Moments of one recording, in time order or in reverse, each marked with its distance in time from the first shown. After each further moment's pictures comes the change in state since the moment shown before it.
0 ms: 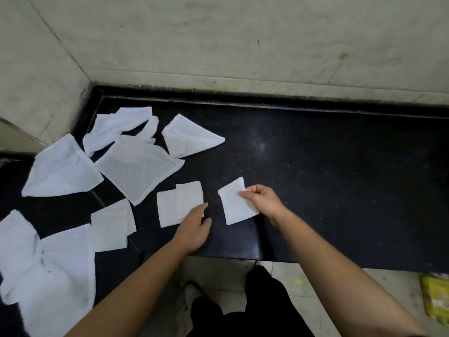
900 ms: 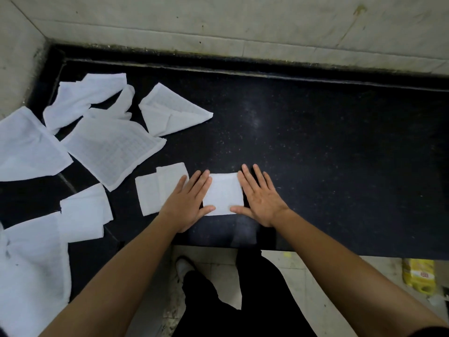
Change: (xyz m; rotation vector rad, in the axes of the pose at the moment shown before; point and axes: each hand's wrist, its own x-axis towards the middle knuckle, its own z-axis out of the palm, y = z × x) left_hand 0.066 -0.025 0.017 1.009 -0.062 0.436; right_hand 0.032 0.061 -0.032 -1.471 -0.127 -0.520
